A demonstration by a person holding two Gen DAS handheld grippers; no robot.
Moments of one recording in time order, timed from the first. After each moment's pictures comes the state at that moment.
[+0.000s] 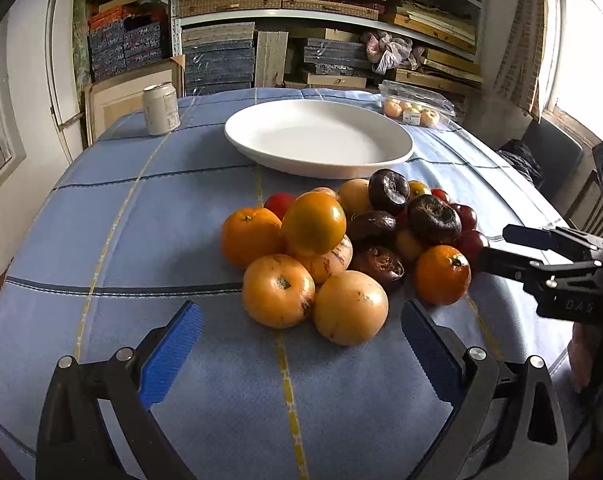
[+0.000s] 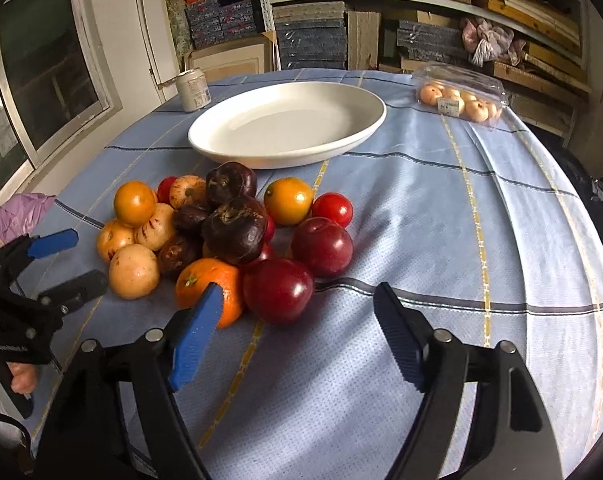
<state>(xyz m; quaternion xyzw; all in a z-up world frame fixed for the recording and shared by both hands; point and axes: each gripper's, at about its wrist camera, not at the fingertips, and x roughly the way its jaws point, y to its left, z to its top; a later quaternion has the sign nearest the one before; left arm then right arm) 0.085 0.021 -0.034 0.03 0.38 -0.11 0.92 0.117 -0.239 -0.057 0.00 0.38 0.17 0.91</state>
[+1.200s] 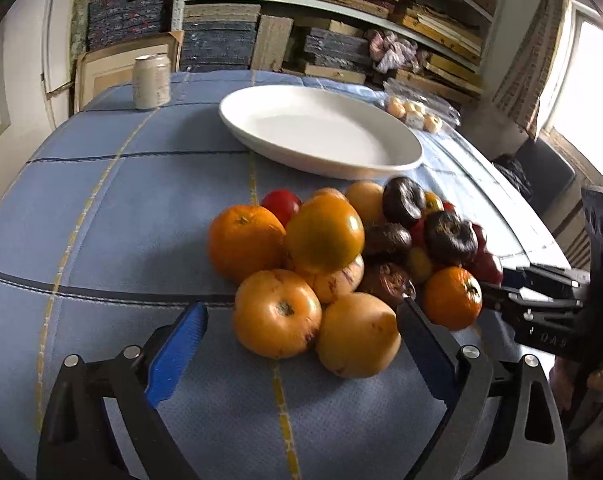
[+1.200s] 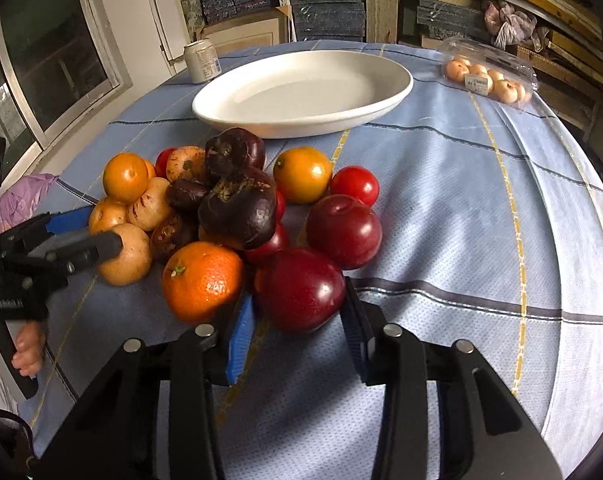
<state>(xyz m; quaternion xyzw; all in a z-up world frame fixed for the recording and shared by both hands) 0.117 0.038 -0.045 -0.04 0.40 -0.13 0.91 0.138 -0.229 -0.078 -0.01 0.42 0.20 0.89</state>
